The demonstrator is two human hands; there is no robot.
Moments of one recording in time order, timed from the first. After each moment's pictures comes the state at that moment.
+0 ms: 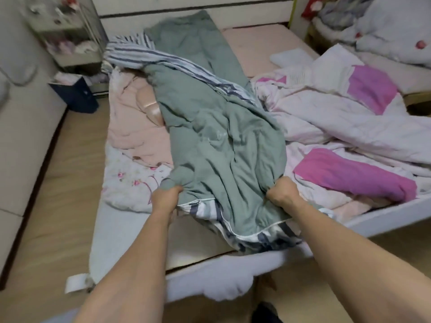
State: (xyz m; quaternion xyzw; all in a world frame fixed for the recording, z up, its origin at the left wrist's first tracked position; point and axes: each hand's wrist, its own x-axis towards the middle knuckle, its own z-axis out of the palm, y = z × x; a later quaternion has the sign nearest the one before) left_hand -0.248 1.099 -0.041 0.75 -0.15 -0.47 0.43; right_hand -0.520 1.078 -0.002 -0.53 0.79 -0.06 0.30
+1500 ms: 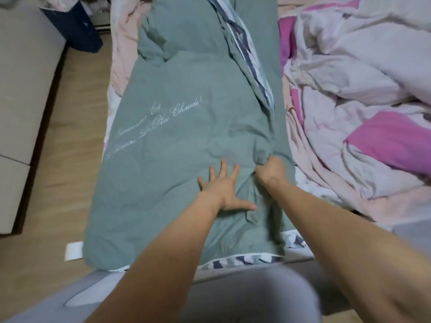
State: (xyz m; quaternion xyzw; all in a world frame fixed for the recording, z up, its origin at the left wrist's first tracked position) left_hand -0.255 1.079 -0.144 0.64 -0.65 -0.36 -0.16; right_hand -0.386 1.031 -0.154 -0.51 0.77 -0.16 0.36
